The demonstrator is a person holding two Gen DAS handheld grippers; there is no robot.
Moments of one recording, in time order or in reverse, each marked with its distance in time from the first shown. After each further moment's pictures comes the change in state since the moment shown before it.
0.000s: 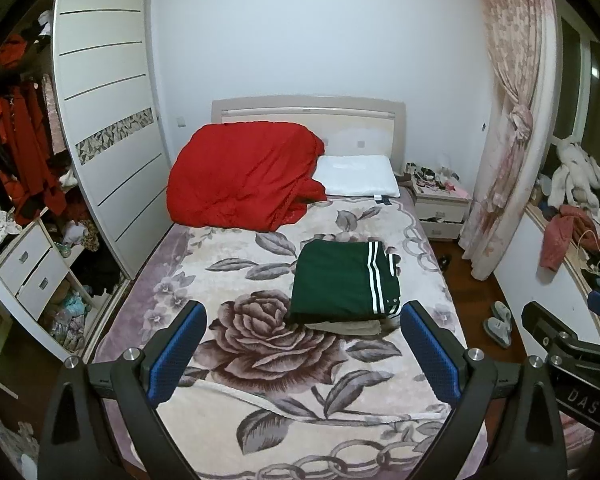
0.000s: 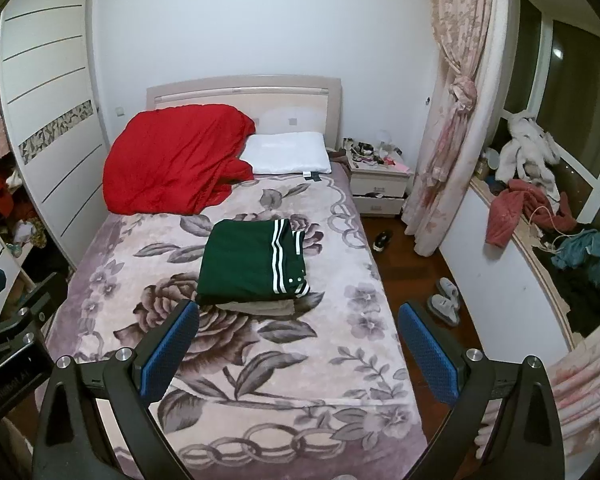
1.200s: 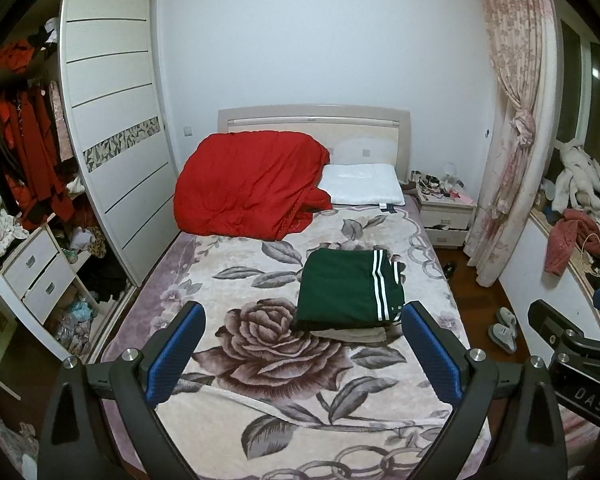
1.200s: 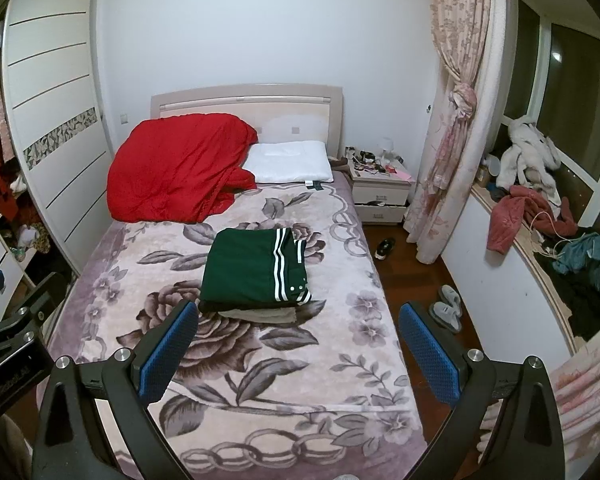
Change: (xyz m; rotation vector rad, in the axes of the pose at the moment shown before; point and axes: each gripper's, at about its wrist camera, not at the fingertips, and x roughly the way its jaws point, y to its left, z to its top) left arm -0.012 0.001 -0.001 -0.004 -0.027 0.025; right arm -0.002 -0.004 0.005 -0.003 -0.020 0.013
